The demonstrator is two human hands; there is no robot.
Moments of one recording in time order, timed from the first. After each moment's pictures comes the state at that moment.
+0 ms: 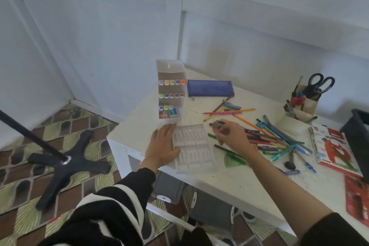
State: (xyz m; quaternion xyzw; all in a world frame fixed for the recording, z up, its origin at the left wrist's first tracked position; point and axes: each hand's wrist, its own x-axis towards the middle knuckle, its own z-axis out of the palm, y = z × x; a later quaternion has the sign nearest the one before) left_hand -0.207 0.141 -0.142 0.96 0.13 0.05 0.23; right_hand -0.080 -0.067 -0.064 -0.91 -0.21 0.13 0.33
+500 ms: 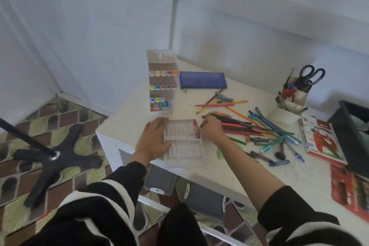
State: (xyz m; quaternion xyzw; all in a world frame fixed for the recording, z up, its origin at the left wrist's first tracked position) left_hand -0.209 0.146 -0.146 0.96 0.10 0.07 0.25; right_hand -0.082 -0.024 -0.087 -0.93 -0.13 0.16 0.29
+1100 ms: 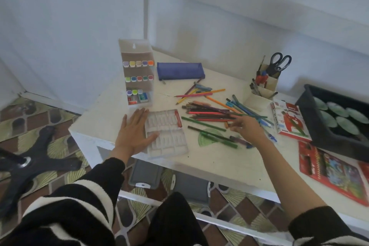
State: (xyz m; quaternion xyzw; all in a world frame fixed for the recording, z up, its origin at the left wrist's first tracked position) left_hand -0.206 0.146 -0.151 0.98 0.10 0.05 0.17; right_hand -0.057 -0.192 -0.065 -0.97 -0.14 0.10 0.18
